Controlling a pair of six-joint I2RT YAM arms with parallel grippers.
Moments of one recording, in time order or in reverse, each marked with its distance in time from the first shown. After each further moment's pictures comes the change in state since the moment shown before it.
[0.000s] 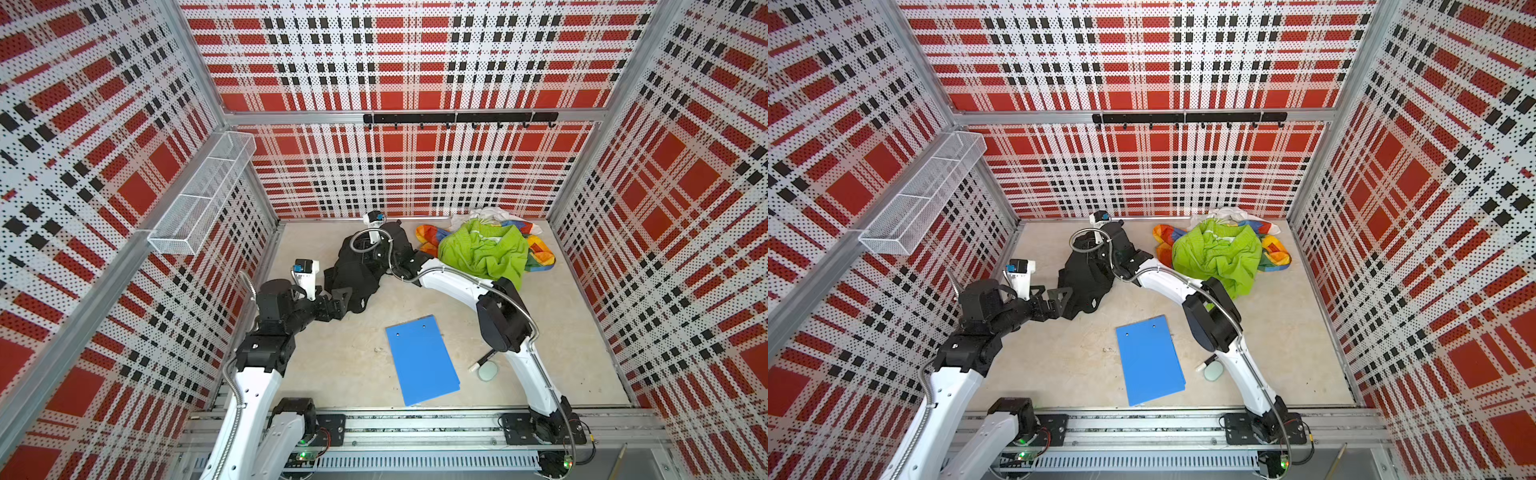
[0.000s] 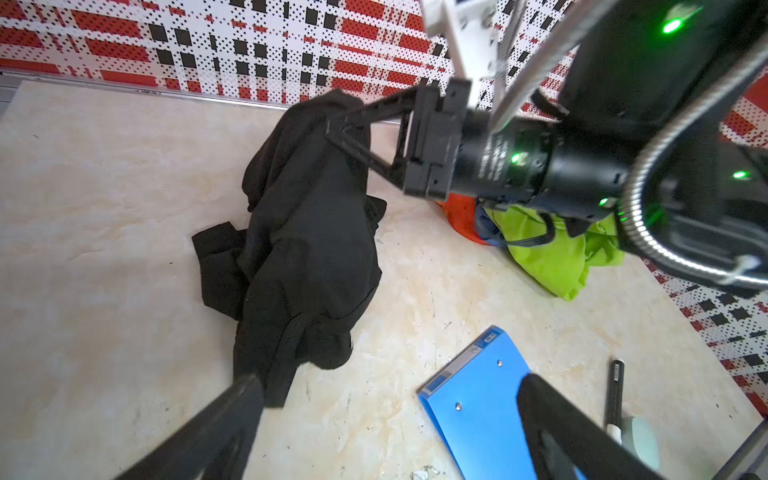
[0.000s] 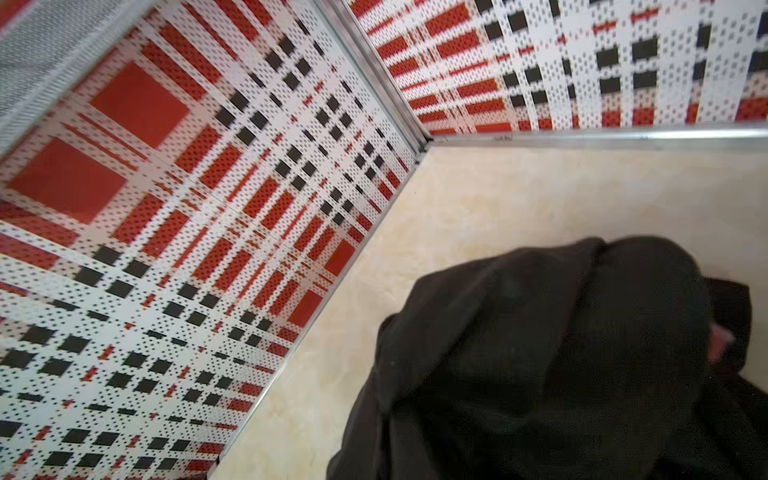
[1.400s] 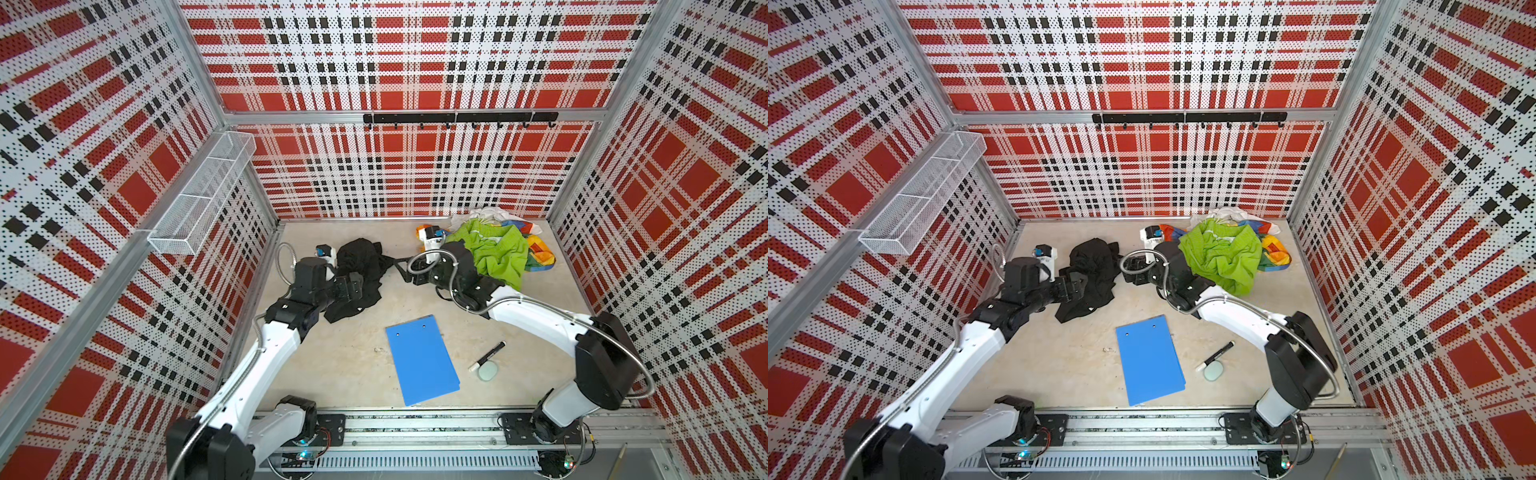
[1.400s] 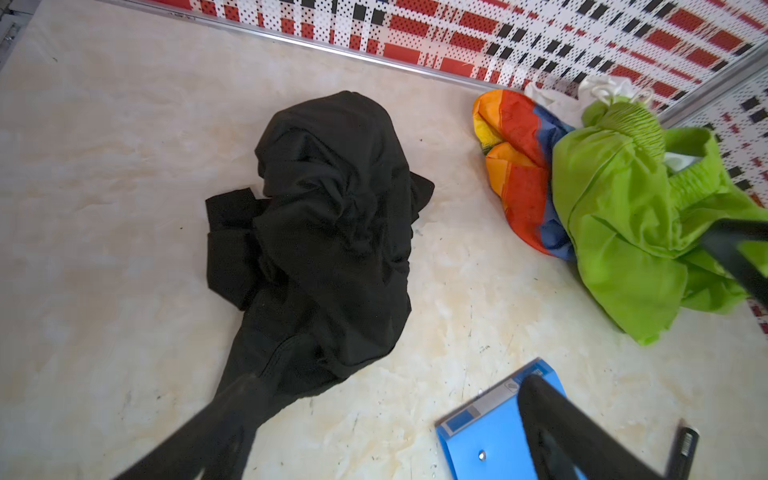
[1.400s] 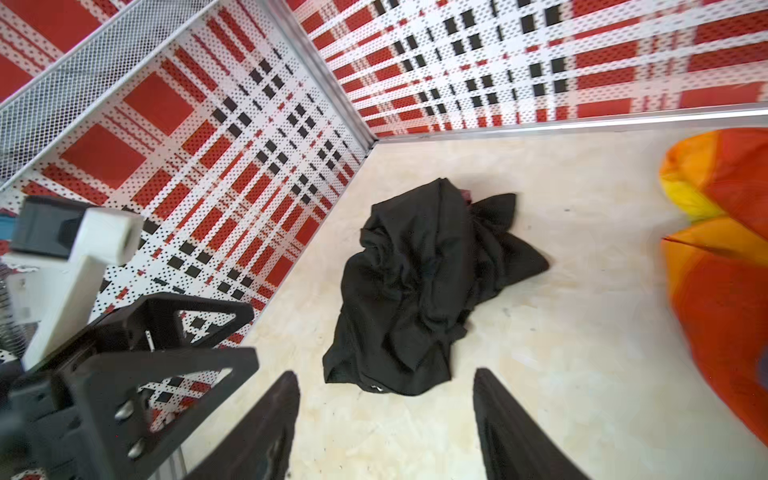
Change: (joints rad) left arm -0.242 0.379 0.151 0.053 -0.376 -0.188; right arm -0.077 -0.785 -0.866 0.074 0.104 -0.066
